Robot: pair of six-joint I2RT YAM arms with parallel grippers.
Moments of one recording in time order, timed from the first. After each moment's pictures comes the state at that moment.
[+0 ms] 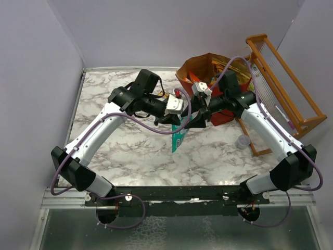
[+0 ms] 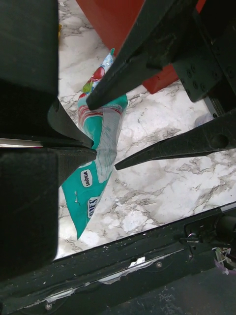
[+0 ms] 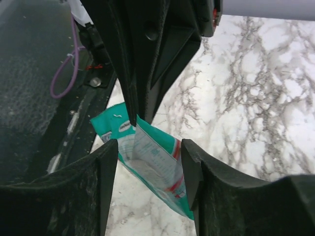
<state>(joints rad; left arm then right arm) -0.64 1.48 1.62 -0.97 0.93 0.84 0.45 1.45 1.39 -0.69 -1.23 -0.70</state>
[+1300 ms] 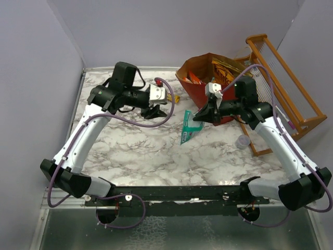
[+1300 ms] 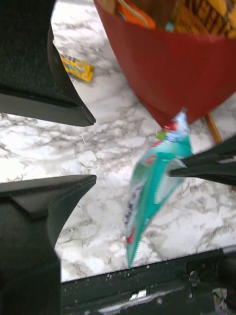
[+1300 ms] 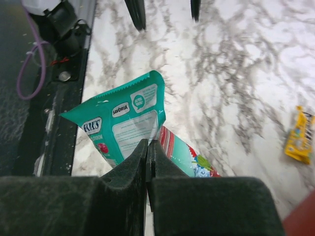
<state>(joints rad) -0.49 1.41 1.63 -0.96 0.92 0.85 0.38 1.26 1.23 -0.58 -1.07 -0.57</state>
